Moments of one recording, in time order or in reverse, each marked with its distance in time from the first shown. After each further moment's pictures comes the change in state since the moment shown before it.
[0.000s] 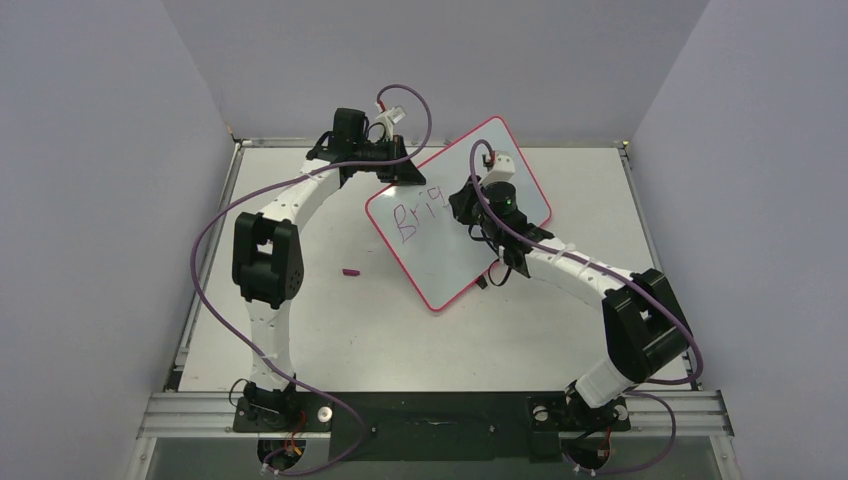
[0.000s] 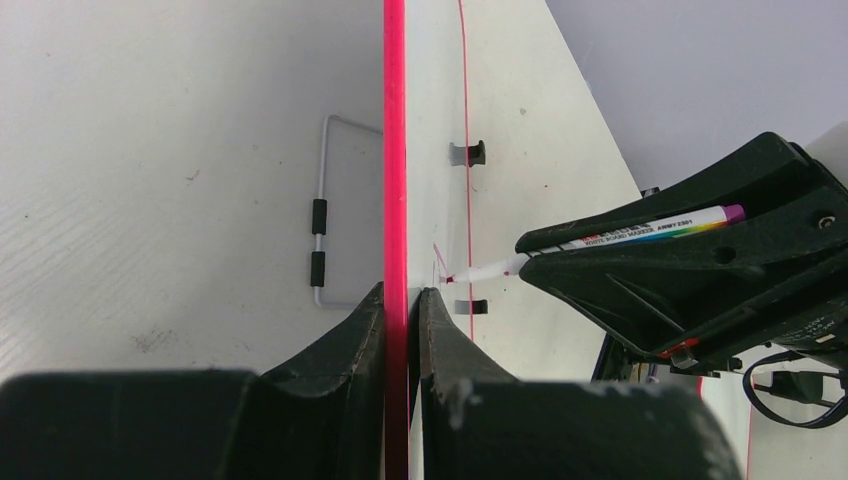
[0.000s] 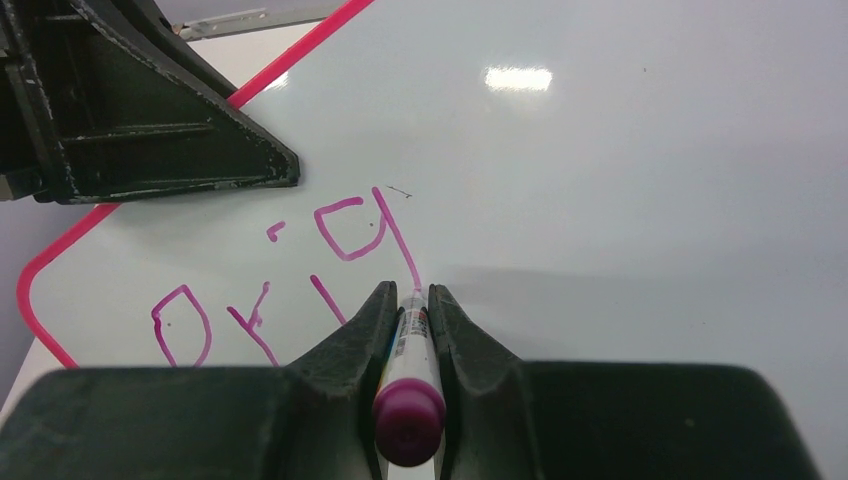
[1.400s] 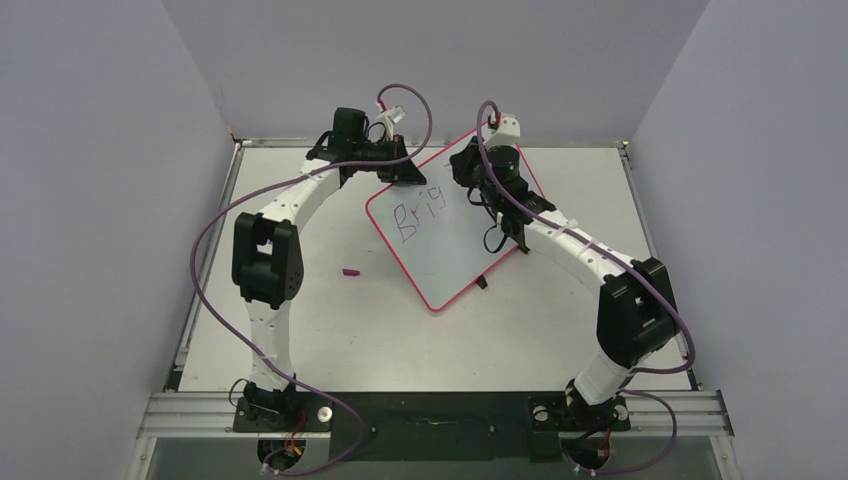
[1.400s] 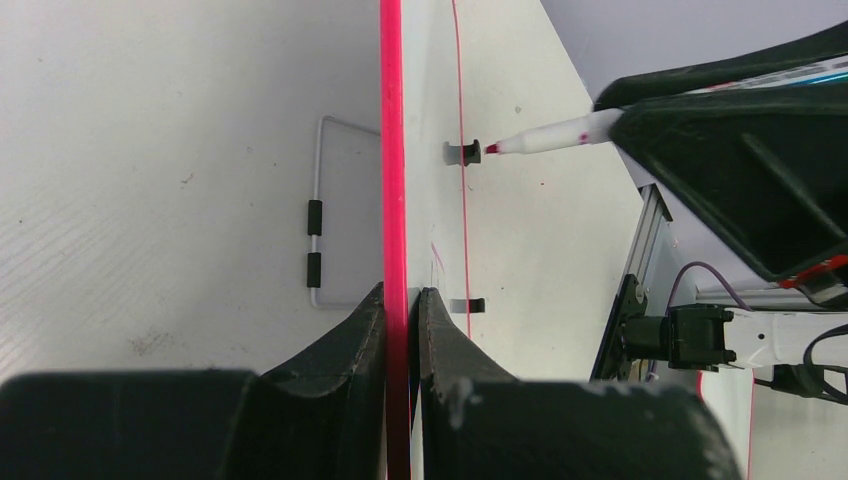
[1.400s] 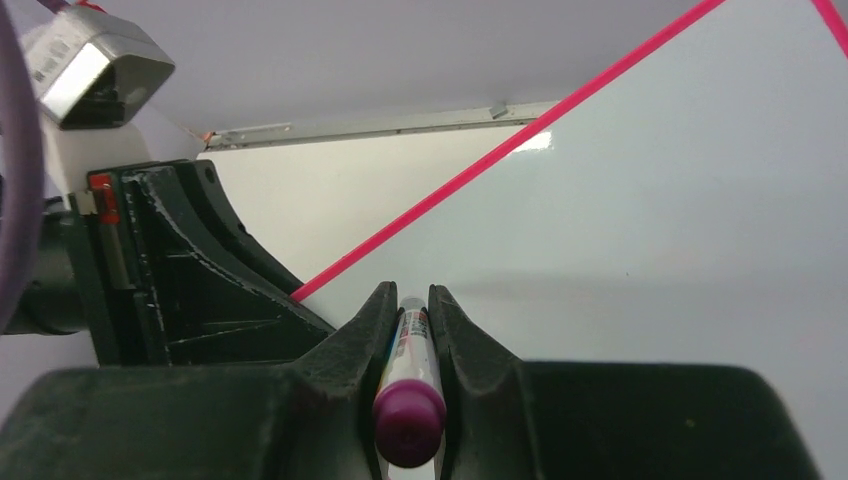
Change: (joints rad) left arm -0.001 -0.004 0.000 0.001 0.011 0.005; right arm -0.044 0.071 0.270 -0.074 0.019 -0.016
